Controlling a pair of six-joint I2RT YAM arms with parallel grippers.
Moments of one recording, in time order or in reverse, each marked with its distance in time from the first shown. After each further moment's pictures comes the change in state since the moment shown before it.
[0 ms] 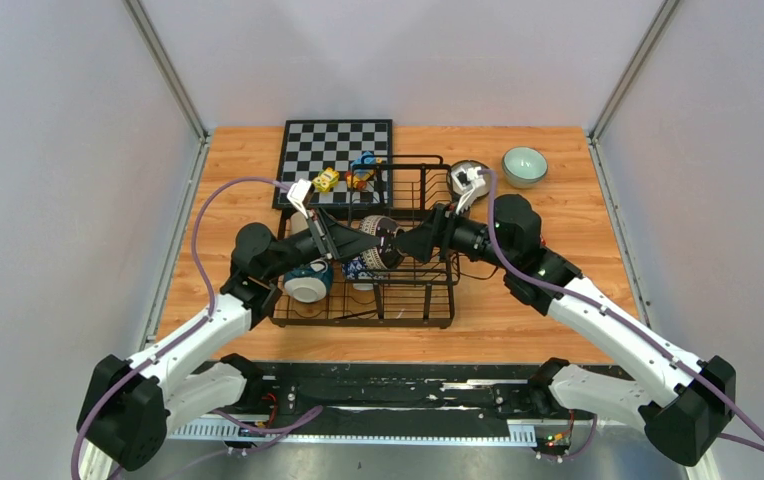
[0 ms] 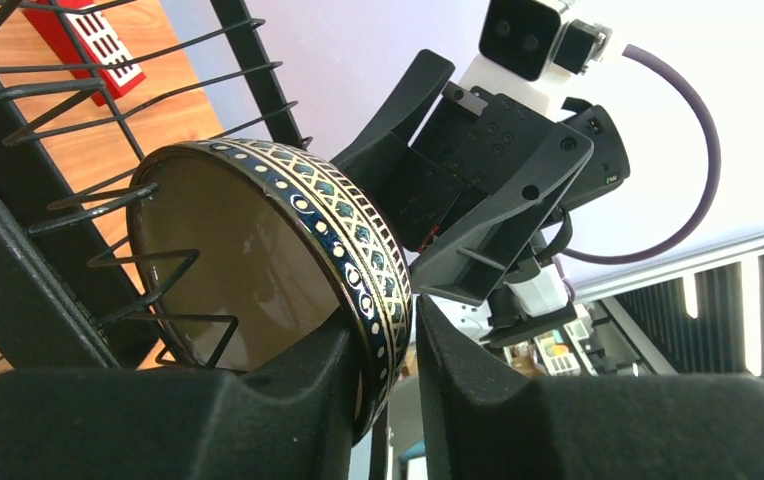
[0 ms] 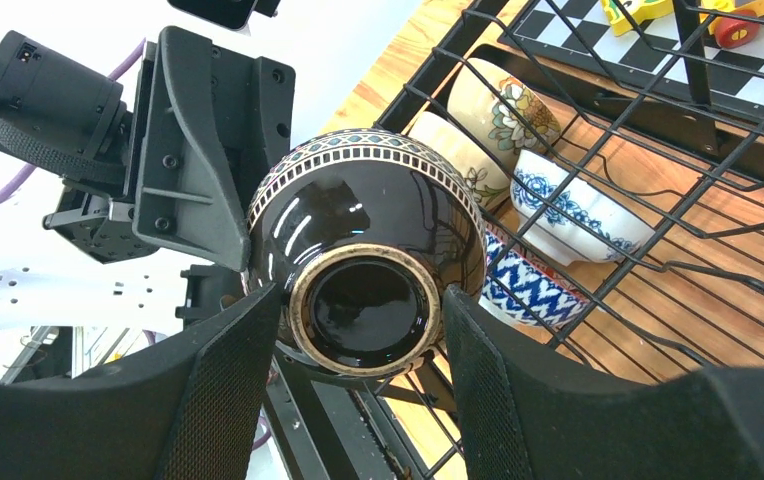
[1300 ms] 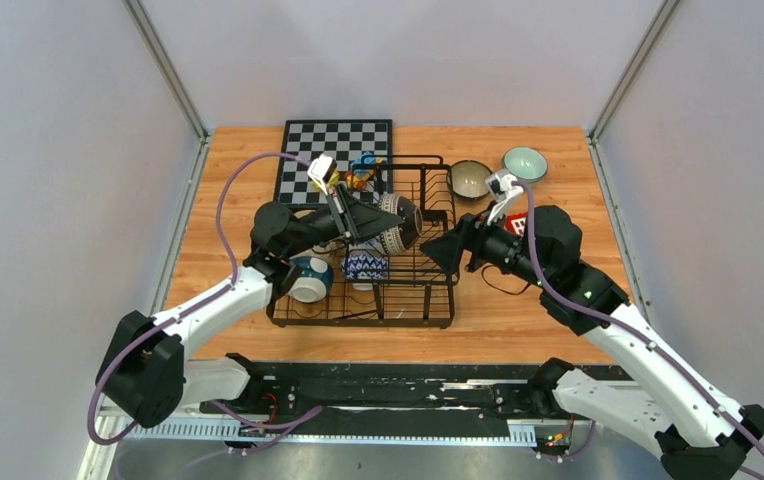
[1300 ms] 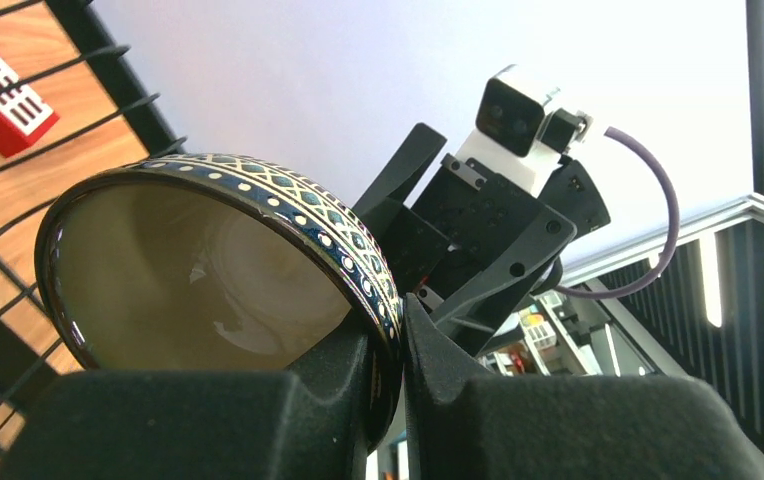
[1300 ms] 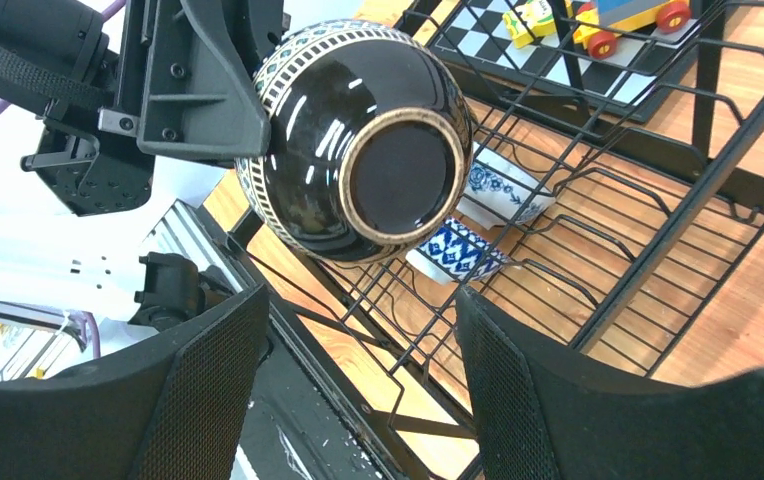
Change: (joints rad) left arm -0.065 0.216 0.155 0.169 -0.007 -0.045; right arm 0.000 -0.191 0.058 -0.285 0.127 -0.110
